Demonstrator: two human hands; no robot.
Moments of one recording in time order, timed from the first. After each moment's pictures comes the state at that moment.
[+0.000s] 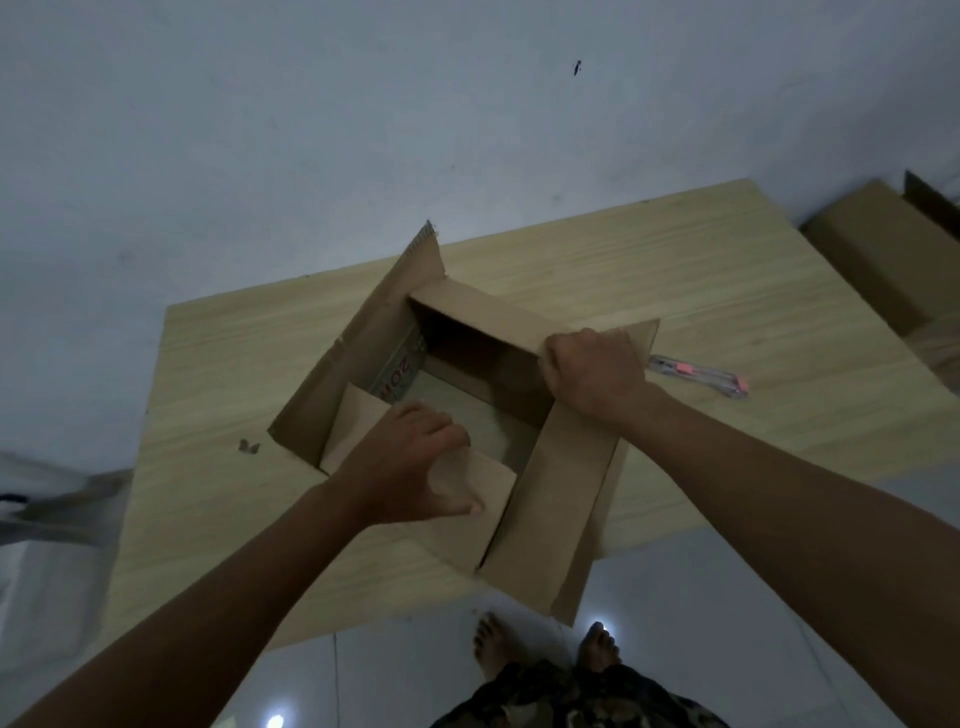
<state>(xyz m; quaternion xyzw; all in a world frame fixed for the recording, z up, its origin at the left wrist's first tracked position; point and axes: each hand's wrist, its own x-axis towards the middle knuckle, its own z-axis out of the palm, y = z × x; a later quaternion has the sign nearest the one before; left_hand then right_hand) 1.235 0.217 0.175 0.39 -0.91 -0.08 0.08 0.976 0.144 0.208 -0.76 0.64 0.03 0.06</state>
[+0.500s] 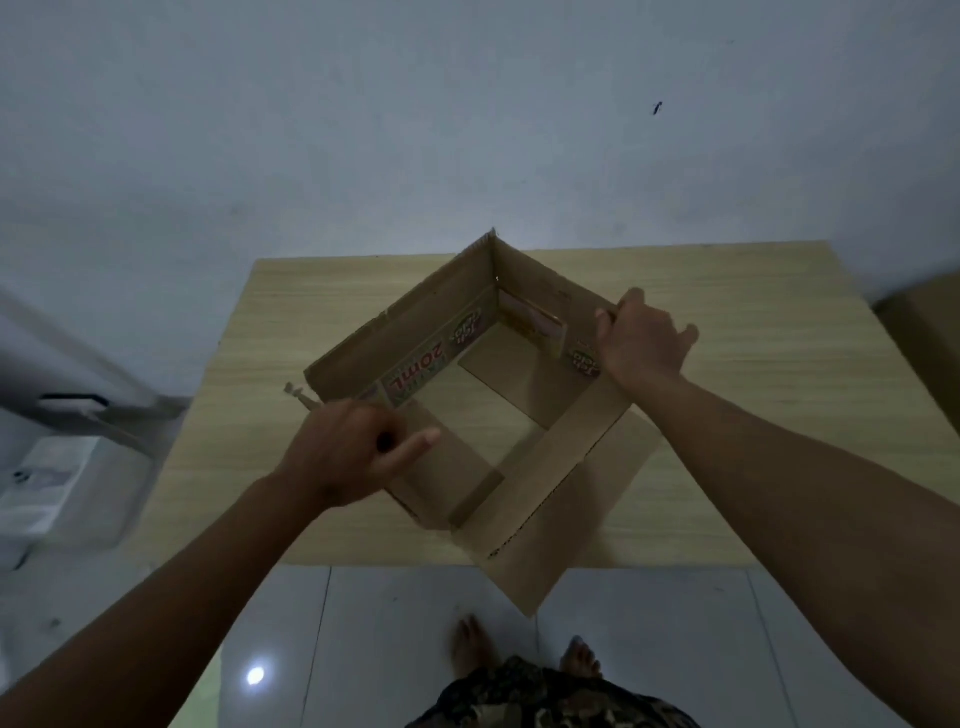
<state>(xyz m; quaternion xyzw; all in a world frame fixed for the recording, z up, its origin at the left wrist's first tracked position) 1.243 0.289 0.233 0.62 -0.77 -0.09 0.15 0.954 0.111 0.221 -0.64 0.75 -0.13 0.10</state>
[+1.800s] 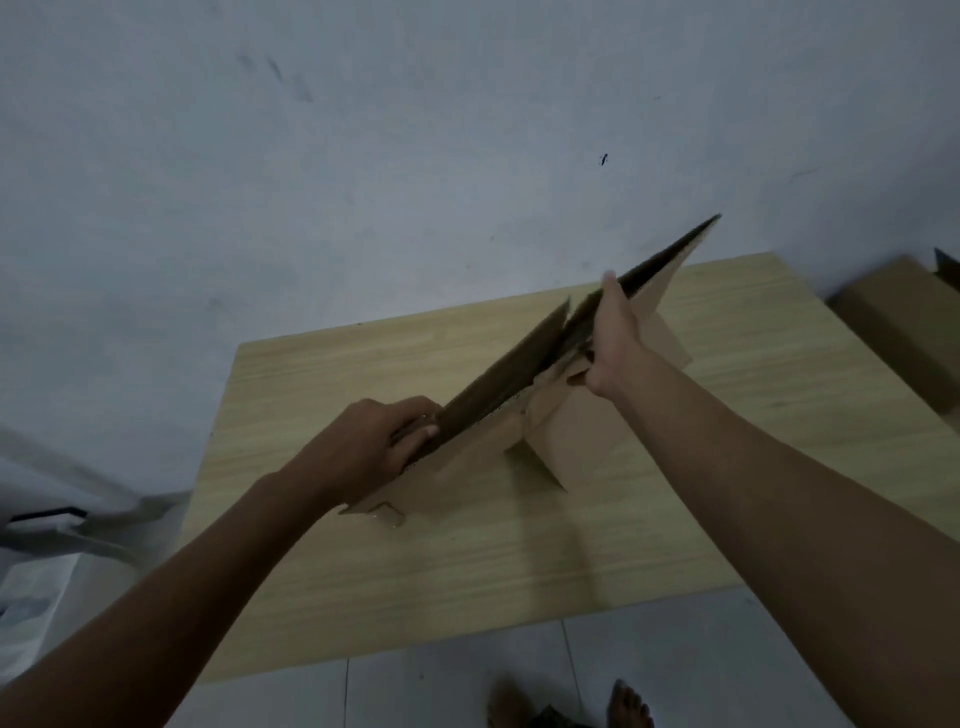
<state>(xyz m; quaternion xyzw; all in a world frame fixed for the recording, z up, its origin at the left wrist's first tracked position) 1.265 0.220 0.276 0.52 -0.82 -0.17 0.15 0.997 0.098 0.275 -0.16 0.57 -0.49 0.64</state>
